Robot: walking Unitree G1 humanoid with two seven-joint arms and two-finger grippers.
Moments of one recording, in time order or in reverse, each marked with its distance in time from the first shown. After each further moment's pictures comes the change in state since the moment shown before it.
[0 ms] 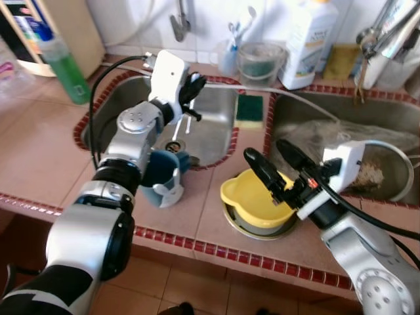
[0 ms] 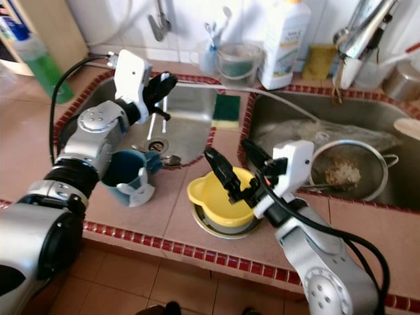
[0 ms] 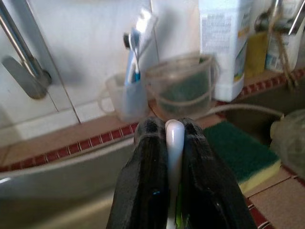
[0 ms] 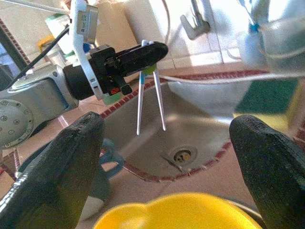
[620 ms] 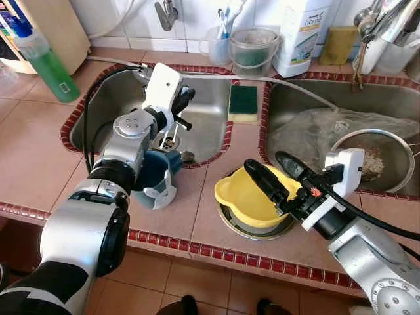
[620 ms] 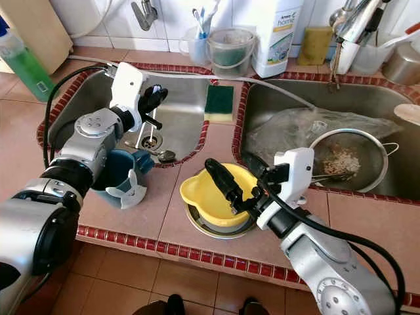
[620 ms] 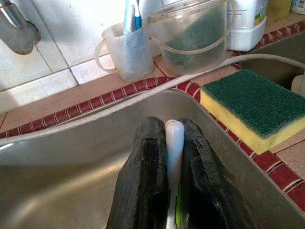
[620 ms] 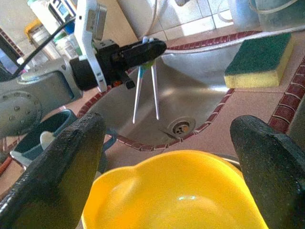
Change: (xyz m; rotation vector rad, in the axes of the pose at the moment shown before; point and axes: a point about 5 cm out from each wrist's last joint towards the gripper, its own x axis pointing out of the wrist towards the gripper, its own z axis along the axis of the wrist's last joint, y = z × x) left arm -0.006 0.008 -0.017 0.051 0.104 0.041; right arm -0.010 0.003 -0.001 0.042 0.097 -0.002
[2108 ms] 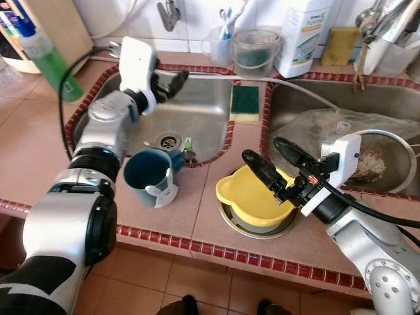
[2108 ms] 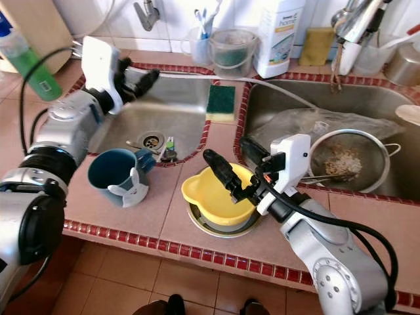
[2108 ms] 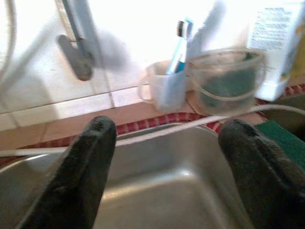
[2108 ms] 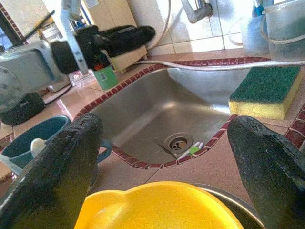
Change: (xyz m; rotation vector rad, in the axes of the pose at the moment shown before) left arm -0.013 0.039 0.025 -0.125 -0.104 0.077; right arm 0.017 -0.011 0.007 -0.103 -0.041 0.053
